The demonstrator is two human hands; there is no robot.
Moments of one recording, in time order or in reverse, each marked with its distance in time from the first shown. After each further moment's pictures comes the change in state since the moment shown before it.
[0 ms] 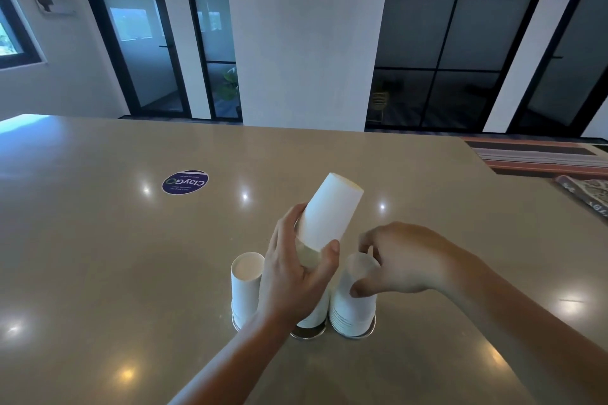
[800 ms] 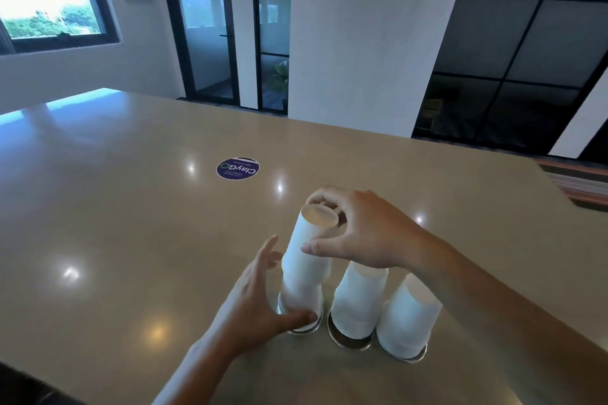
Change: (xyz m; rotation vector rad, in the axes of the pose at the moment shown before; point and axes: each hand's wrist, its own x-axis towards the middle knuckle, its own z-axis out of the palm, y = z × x) left_hand -0.028 -0.095 -0.106 0.243 -0.322 -0.278; right_hand 0.053 -0.101 -0.024 0.403 0.214 -0.457
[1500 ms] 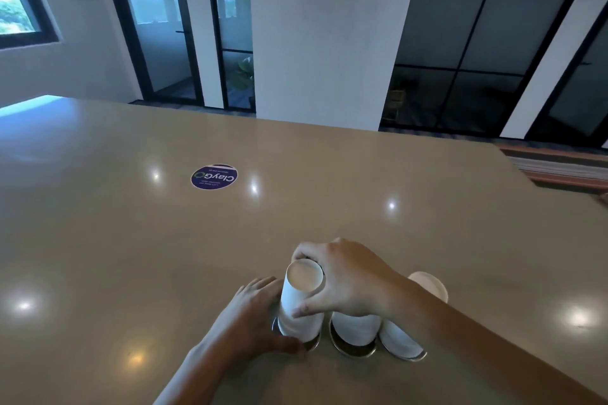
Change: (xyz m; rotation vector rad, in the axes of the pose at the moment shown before) left_hand 0.038 -0.036 0.001 0.327 -0.283 0.262; right_hand 0.008 0.012 0.061 -0.153 -0.095 0.088
